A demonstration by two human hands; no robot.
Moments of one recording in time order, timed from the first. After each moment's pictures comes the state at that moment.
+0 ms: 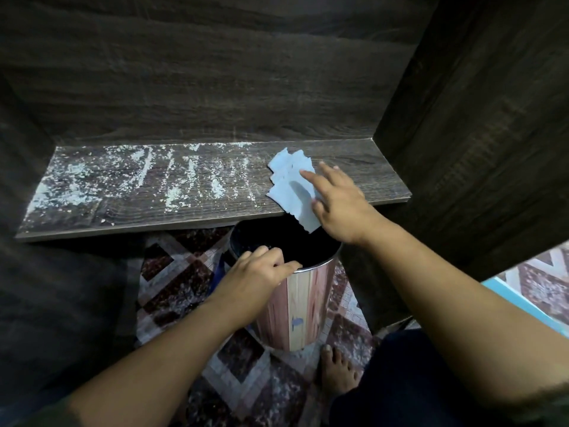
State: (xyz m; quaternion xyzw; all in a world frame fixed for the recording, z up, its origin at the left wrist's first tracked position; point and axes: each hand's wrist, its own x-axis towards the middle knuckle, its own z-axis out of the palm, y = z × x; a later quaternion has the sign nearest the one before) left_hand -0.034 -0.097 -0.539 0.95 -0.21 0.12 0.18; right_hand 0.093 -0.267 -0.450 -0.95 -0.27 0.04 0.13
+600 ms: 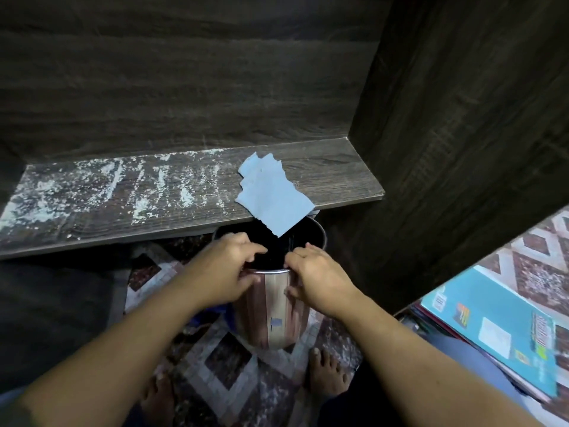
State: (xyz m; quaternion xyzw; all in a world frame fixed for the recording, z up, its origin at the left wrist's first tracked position) left_hand -0.005 -0.097 -0.506 0.96 -0.17 0.02 0.22; right_hand 0.029 -0.311 -0.512 -0.93 -0.35 0.07 0.10
